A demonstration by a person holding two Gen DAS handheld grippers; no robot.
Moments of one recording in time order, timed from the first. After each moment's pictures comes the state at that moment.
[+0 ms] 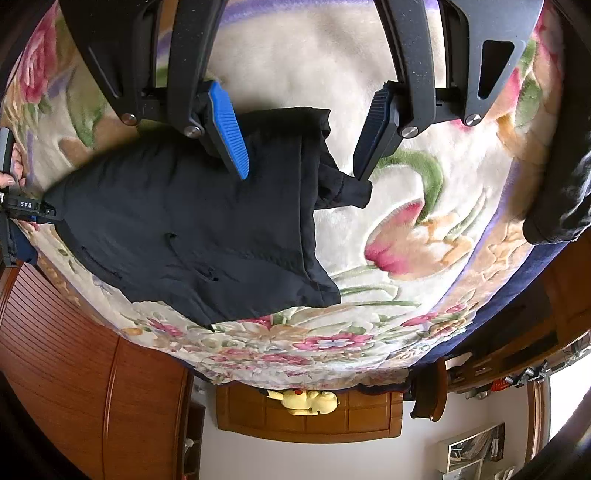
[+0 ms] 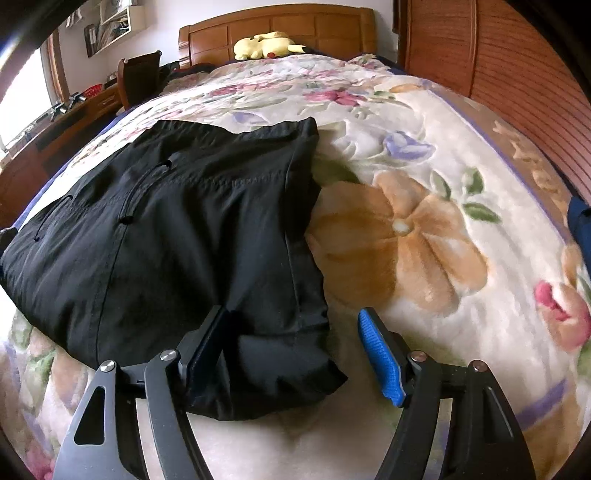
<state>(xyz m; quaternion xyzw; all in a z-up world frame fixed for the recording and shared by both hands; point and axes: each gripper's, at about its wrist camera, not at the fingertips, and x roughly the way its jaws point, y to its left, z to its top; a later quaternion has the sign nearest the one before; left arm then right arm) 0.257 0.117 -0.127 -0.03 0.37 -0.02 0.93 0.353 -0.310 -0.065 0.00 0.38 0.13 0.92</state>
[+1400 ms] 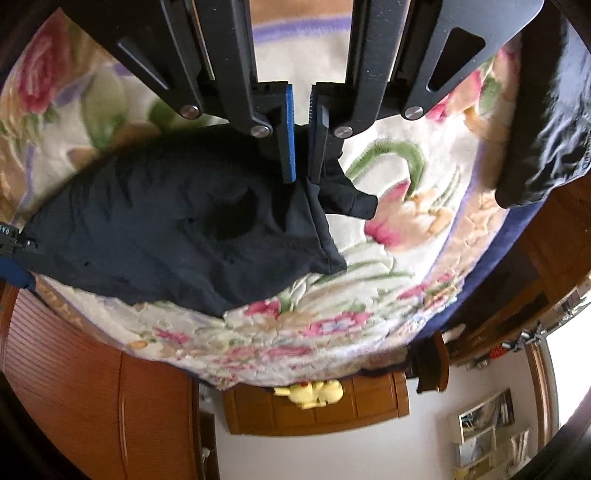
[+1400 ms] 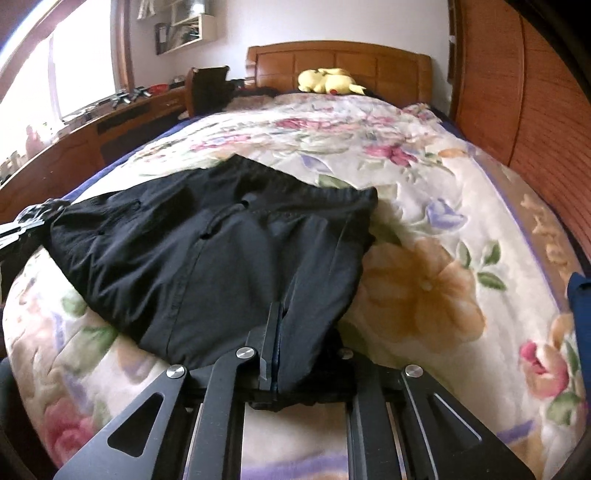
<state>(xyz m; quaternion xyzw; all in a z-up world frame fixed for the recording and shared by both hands) 0.227 0.076 -0.082 0.04 0.35 0.00 0.93 0.304 -0.308 -0.025 -0.05 0.29 0.22 0.93</state>
